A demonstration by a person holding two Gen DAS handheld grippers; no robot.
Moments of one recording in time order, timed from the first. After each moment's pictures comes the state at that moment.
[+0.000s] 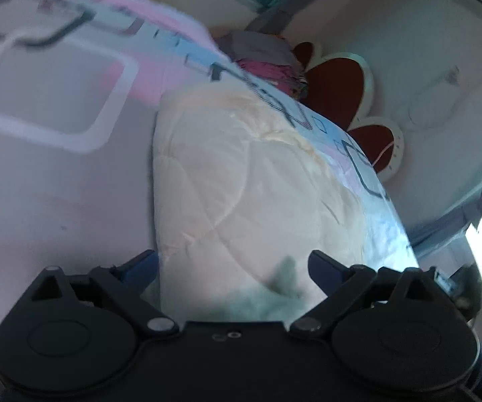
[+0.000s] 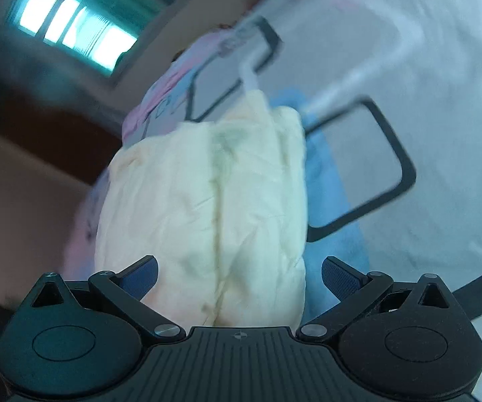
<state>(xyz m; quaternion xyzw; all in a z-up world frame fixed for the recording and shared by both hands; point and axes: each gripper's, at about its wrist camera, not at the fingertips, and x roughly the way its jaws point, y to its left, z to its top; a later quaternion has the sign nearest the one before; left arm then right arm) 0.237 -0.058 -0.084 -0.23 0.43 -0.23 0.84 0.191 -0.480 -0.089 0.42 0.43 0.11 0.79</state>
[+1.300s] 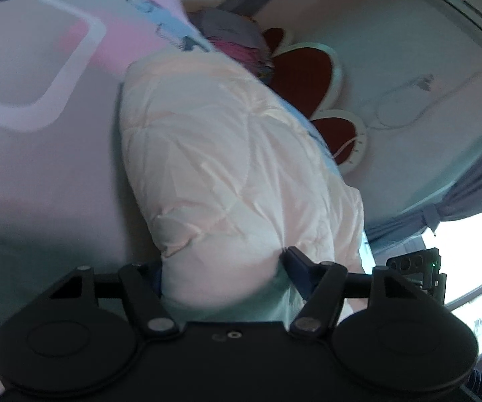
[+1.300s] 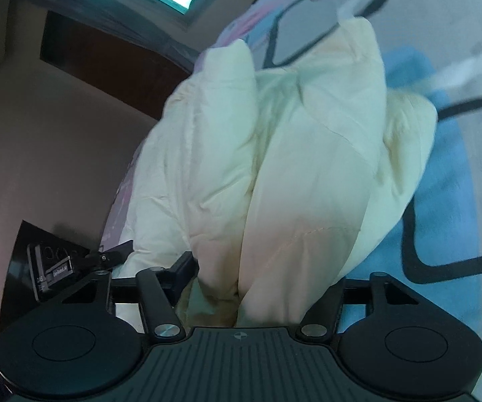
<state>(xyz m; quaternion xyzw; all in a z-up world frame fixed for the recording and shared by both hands) 0.273 -0.061 -0.109 -0.28 0.43 -0.32 0.79 0.248 -0.421 -0.093 0.35 0.45 0.28 0.77</state>
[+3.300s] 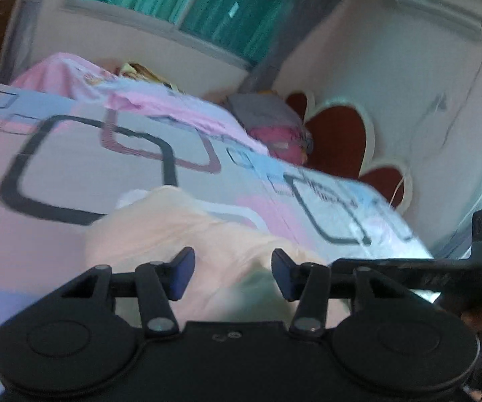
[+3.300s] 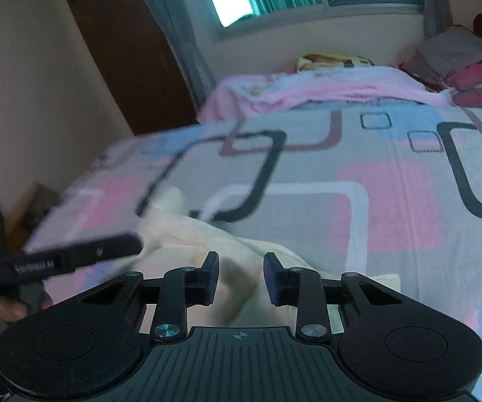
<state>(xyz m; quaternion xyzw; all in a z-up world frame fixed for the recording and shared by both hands) 0.362 0.165 -0.049 -0.15 0.34 -0.27 0.89 0.386 0.011 -0.043 0.12 0.39 0.17 0.90</state>
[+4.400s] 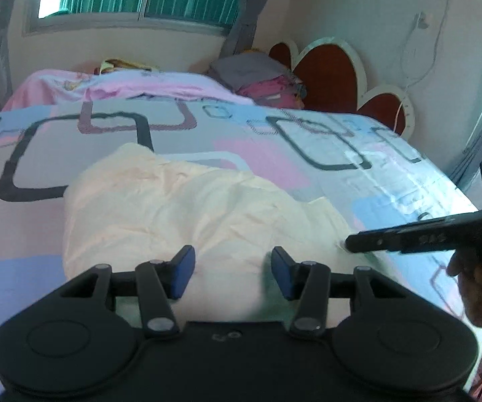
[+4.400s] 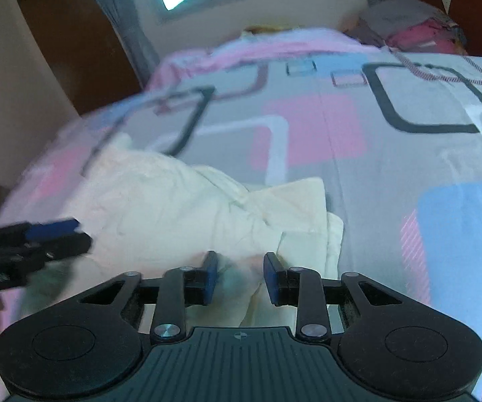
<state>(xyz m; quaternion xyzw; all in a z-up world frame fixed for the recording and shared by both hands) 0.271 0.141 -0.052 -0.02 0.35 -0.27 0.90 0.293 -0.052 -0.048 0.15 0.41 0.13 0.89</state>
